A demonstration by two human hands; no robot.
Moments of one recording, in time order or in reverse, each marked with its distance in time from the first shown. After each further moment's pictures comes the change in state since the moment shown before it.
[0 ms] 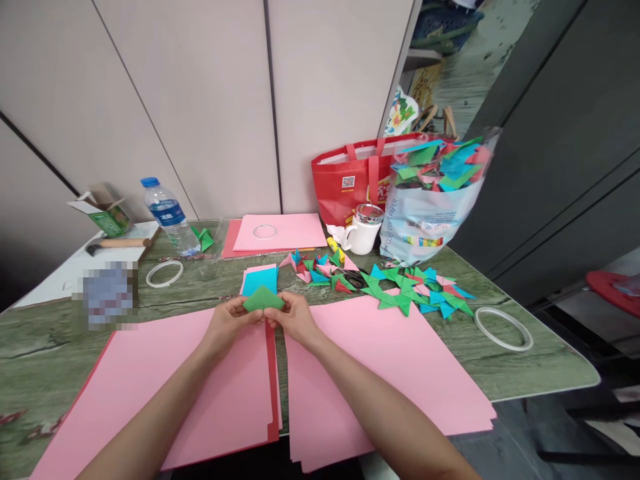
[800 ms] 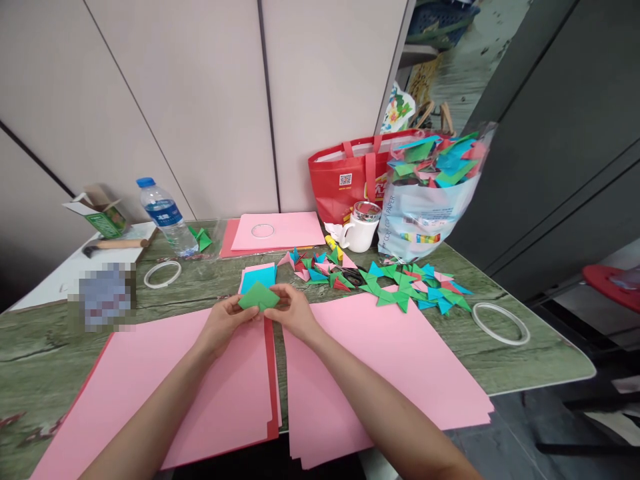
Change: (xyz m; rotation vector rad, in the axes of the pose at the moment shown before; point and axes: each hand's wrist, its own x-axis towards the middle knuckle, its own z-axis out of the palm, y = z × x) left_hand 0.002 0.002 -0.004 0.017 0.036 -0.055; right_hand 0.004 0.000 -0.006 -0.135 0.041 -0.093
